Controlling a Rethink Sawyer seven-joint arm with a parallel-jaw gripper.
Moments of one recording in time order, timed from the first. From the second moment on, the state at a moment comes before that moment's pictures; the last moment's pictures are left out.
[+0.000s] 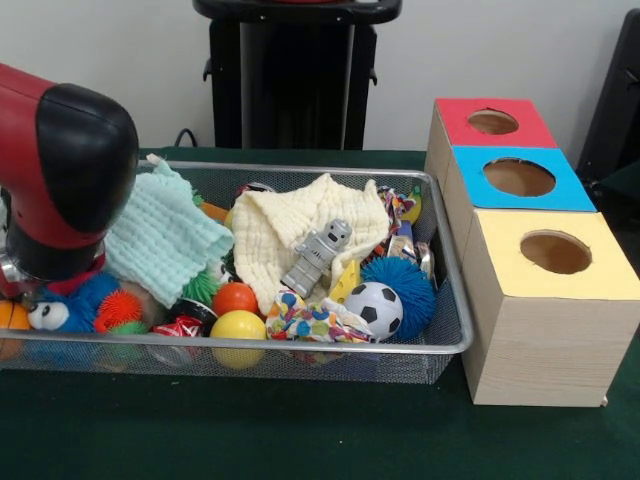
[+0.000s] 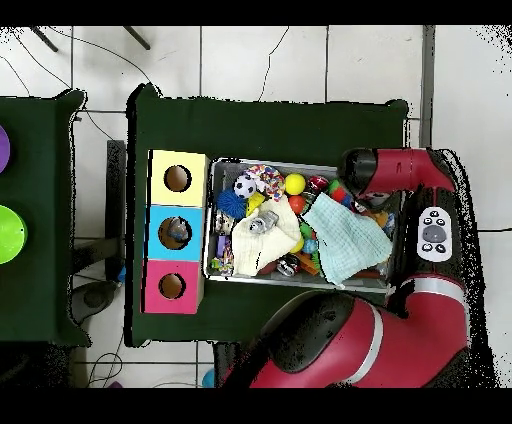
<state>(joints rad) -0.49 -0.16 0.08 0.82 -0.70 1.16 0.99</state>
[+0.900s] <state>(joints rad) -0.47 -0.08 0.05 0.70 -0.70 1.25 0.99</state>
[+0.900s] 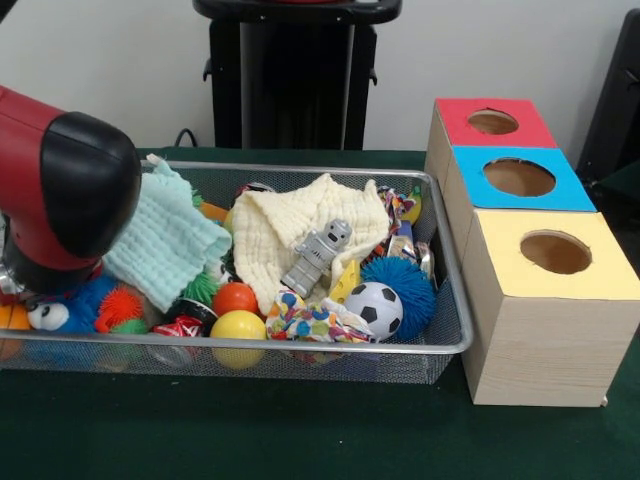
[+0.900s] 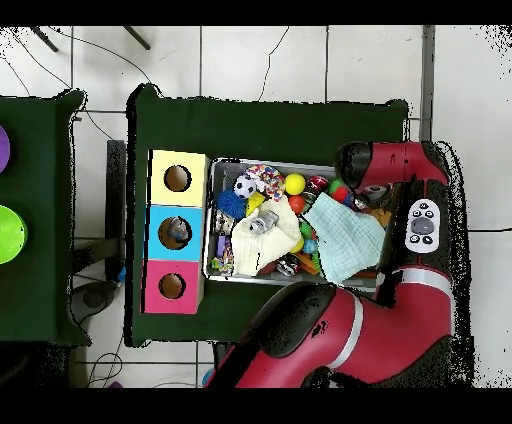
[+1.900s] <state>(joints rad) -0.46 -0.05 0.05 0.65 -0.70 1.27 0.99</state>
